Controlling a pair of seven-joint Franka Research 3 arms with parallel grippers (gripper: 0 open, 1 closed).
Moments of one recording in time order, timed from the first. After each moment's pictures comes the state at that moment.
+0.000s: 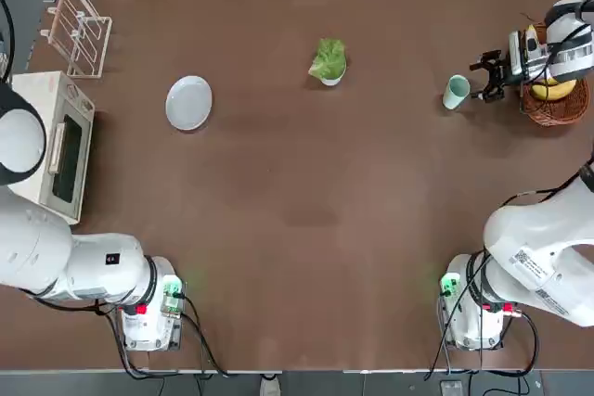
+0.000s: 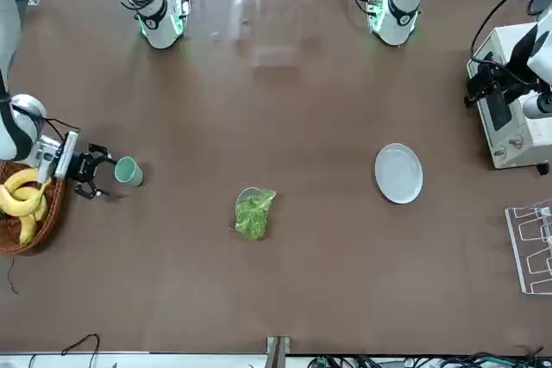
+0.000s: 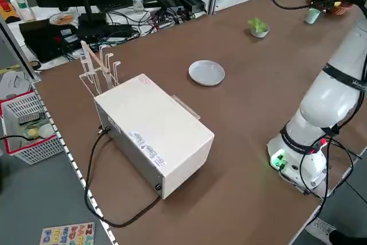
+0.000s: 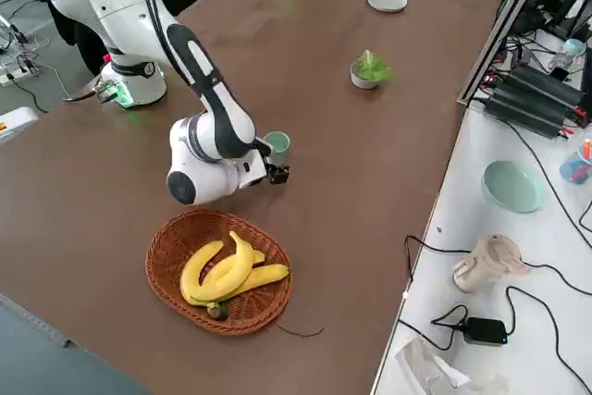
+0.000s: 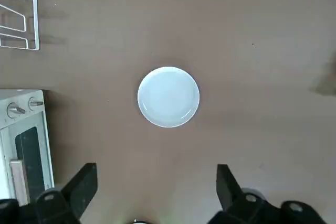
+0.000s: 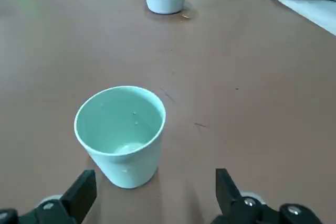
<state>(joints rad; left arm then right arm) 0.04 0.05 -0.14 -1.44 -0.02 1.46 -0.18 -0.66 0.60 0.15 -1.91 0.84 1.96 -2.47</state>
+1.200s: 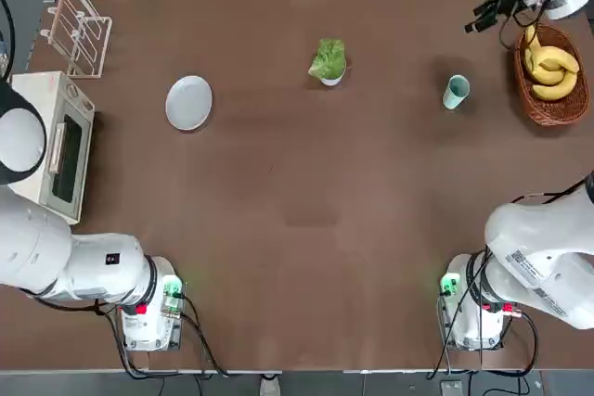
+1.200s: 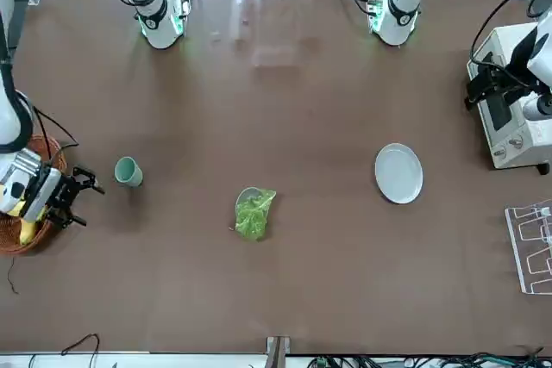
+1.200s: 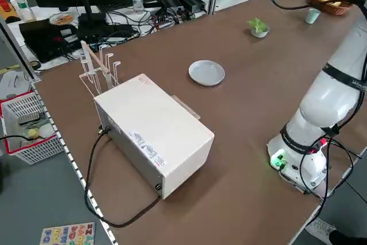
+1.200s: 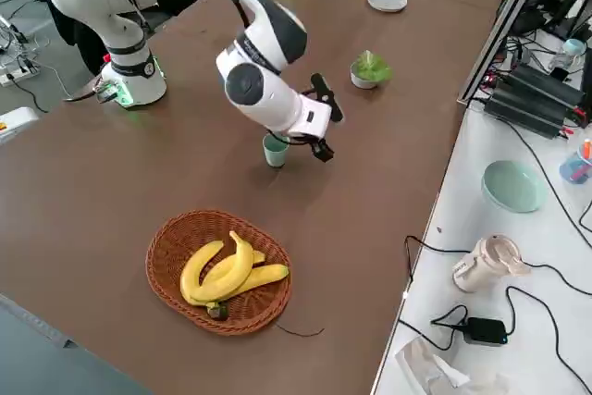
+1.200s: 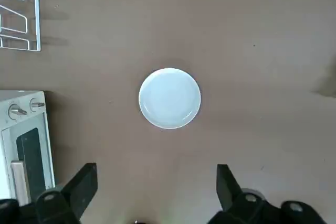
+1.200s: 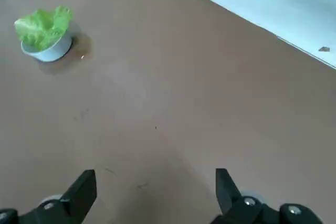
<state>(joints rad) 0.05 0.05 -0.14 -1.44 -0.01 1.47 -0.18 -0.73 0.45 0.53 -1.83 0.51 2.28 -1.36</state>
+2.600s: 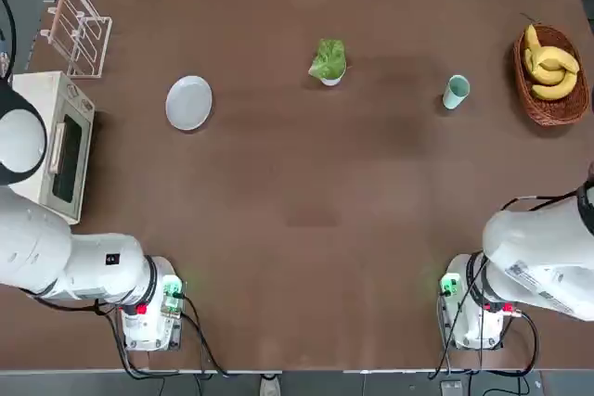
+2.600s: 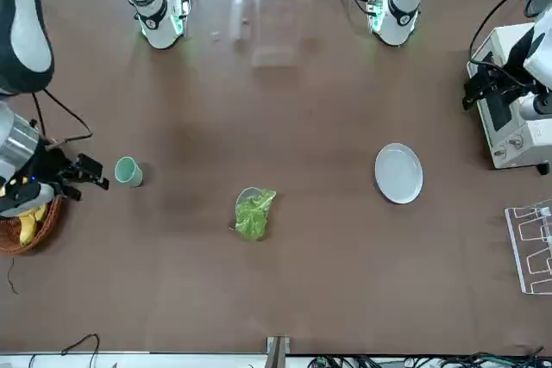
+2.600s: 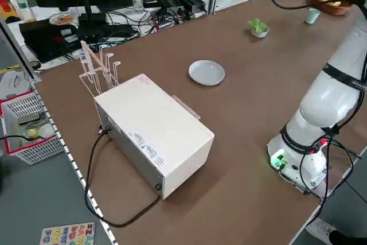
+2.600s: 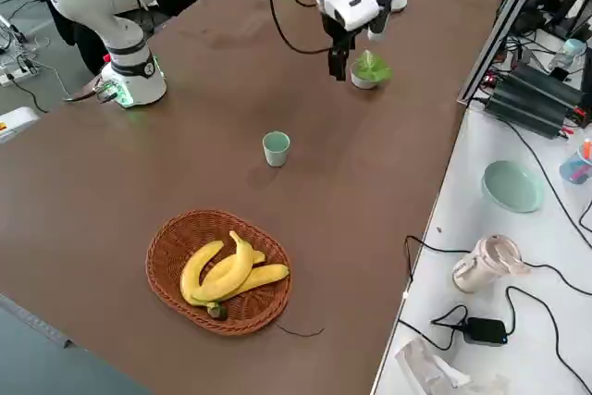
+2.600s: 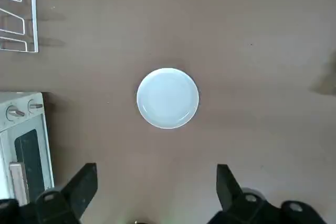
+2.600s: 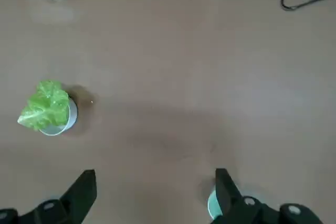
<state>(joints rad) 0.04 0.05 -0.15 -1.44 -0.01 1.47 -0.18 -0.42 0.23 0.43 -1.58 0.15 1.90 -0.18</state>
